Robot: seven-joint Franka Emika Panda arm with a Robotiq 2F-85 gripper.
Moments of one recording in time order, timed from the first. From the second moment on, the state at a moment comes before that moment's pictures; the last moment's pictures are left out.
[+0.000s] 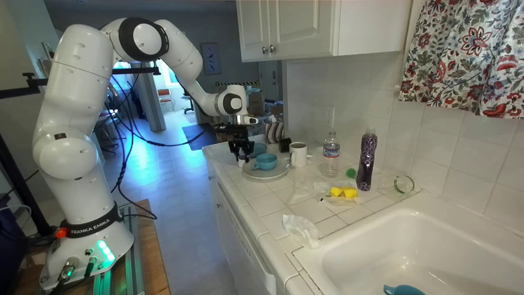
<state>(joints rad) 0.24 0.48 0.10 -1.92 -0.23 2.28 0.02</state>
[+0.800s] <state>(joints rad) 0.25 0.48 0.10 -1.91 -0.23 2.29 0.02</state>
